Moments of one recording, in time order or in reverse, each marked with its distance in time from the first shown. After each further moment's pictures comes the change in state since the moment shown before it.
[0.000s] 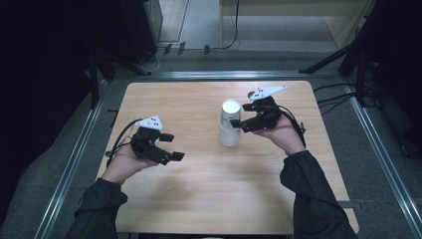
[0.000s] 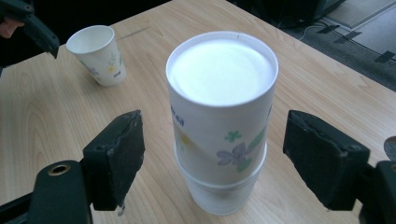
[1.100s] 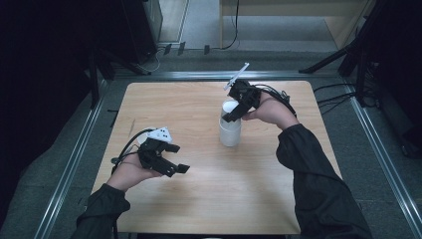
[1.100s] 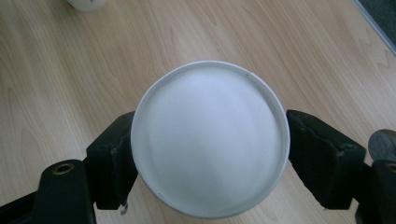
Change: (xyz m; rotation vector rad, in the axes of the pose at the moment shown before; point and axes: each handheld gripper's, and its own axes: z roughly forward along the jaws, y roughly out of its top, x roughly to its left) left arm -0.017 -0.009 0.018 0.077 -0.030 0.042; right arm -0.005 0.064 0.041 0.436 -0.003 -0.148
